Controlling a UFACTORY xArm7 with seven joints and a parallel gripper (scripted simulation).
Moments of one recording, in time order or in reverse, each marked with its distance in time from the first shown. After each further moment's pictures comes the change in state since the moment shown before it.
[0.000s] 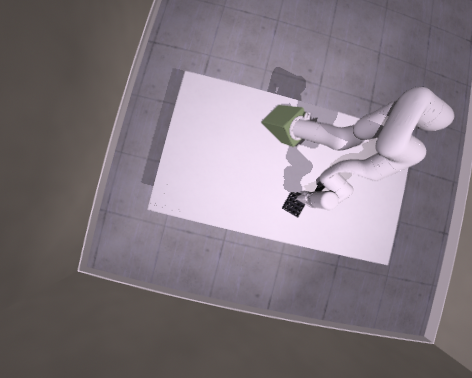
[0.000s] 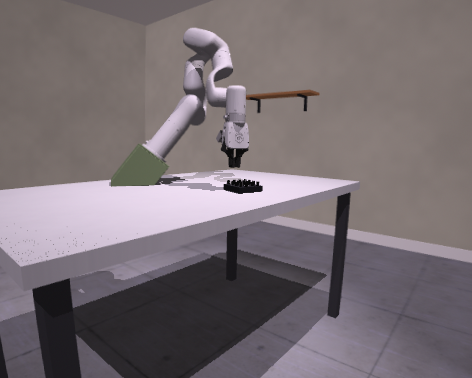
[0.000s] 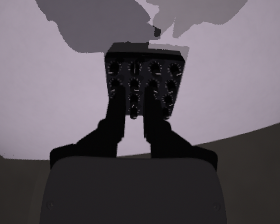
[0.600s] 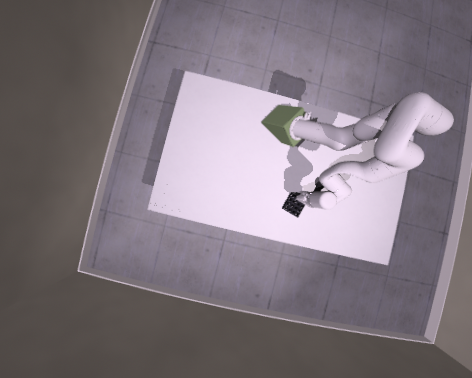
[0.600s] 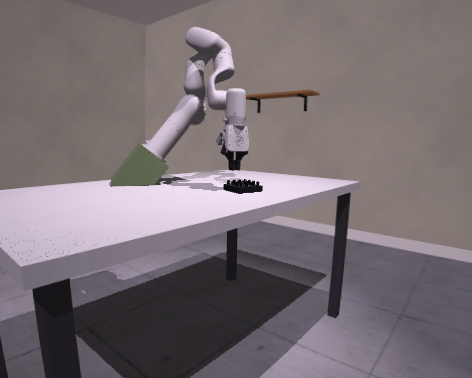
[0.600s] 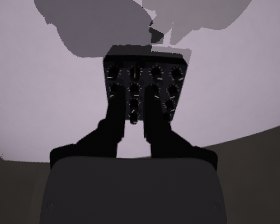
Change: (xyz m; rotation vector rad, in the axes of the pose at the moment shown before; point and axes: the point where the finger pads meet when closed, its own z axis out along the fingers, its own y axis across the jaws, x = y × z) arm 0.000 0.000 0.011 0.001 0.000 0.000
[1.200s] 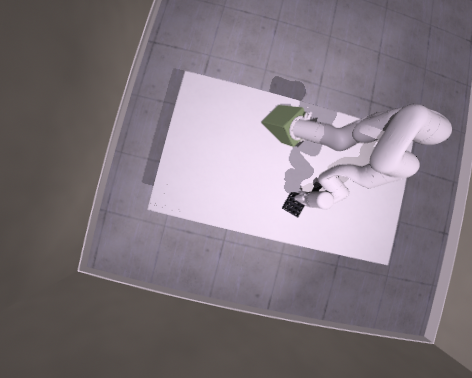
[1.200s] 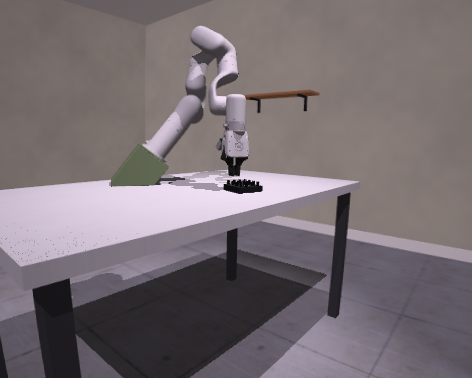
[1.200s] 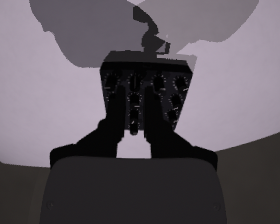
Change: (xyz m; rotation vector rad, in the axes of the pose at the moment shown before) arm 0.000 0.000 0.021 0.001 0.000 0.000
